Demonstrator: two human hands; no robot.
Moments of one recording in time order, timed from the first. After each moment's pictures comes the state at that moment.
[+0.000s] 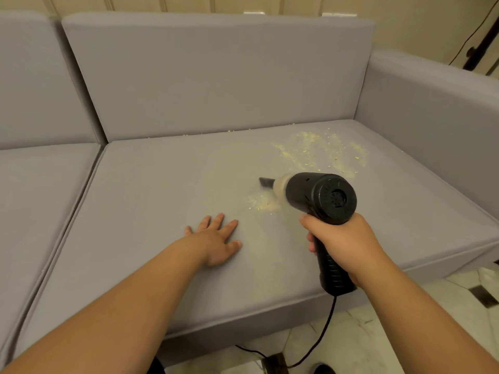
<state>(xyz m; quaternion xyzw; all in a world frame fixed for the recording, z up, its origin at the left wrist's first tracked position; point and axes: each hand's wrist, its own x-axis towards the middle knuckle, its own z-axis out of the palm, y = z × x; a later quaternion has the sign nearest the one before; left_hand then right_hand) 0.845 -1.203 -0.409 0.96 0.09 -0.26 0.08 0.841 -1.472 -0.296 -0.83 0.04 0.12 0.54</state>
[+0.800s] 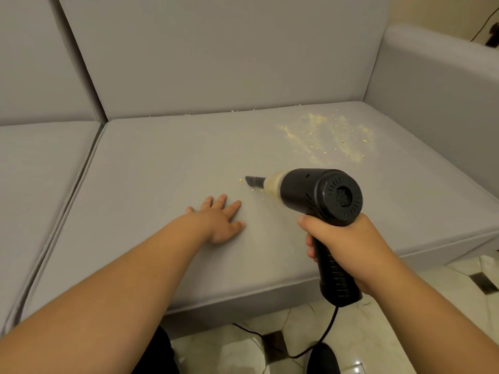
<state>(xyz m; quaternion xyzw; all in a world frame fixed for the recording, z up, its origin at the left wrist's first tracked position) 0.850 -1.207 -0.407 0.95 0.10 -0.27 0.07 0.809 -1.474 -0.293 -0.82 0.02 0.19 0.54</state>
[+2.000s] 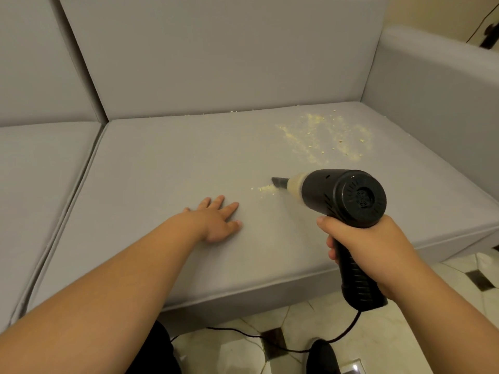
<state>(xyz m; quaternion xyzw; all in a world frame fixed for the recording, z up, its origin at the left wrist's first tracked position) 0.841 -1.199 -0.403 0.95 0.09 -0.28 0.07 0.797 -1.497 -0.281 -0.84 0.04 0.15 0.53</state>
